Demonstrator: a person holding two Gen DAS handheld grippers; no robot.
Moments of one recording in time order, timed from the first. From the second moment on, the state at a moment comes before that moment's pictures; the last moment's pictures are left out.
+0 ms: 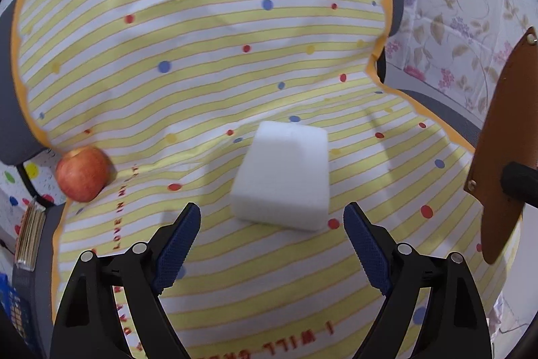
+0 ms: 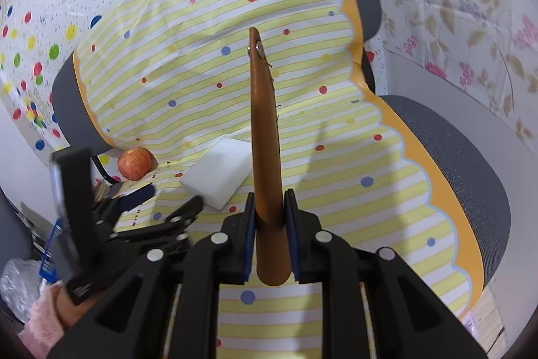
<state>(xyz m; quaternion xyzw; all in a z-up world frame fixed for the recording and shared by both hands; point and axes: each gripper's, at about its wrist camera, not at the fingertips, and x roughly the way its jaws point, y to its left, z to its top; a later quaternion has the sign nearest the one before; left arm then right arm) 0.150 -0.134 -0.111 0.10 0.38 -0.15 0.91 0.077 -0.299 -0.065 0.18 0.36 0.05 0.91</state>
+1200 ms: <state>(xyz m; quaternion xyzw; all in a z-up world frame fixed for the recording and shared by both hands) -0.057 -0.162 -0.100 0.08 0.33 -0.33 0.88 -0.102 -0.327 -0.067 0.18 0.34 -0.04 0.92</state>
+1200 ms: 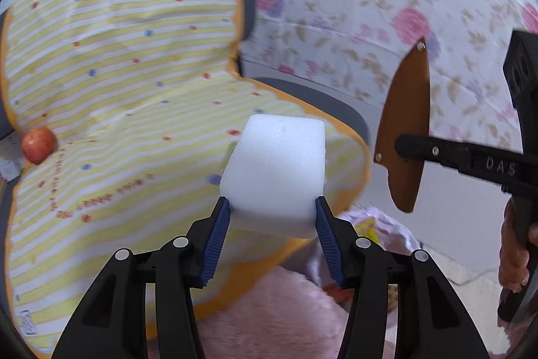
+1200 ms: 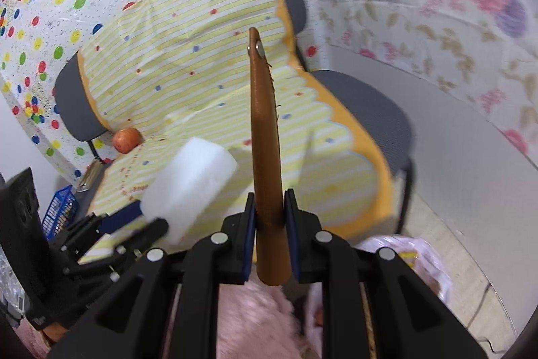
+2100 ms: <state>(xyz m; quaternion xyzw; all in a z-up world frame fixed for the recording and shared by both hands) -0.073 -0.300 -0.181 0.19 0.40 -0.43 0.79 -0.197 -0.418 -0.130 0.25 0.36 -0.16 0.88</state>
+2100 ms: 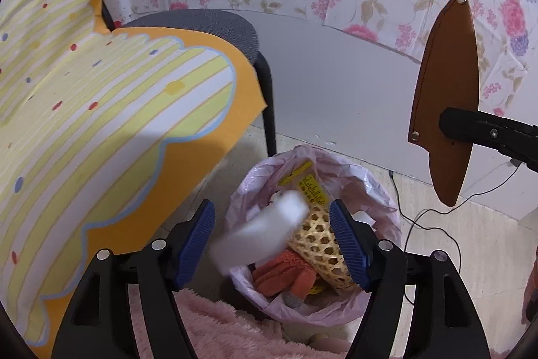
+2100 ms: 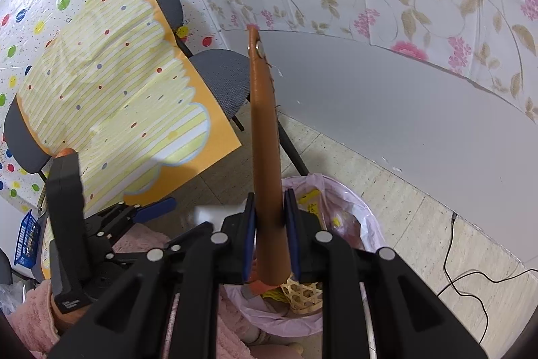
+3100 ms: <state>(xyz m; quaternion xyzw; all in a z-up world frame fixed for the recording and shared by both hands) -0.063 -0.236 -0.128 0.12 0.37 -0.37 0.85 -0.180 -0.421 -0.147 0.17 0.40 -0.20 0.88</state>
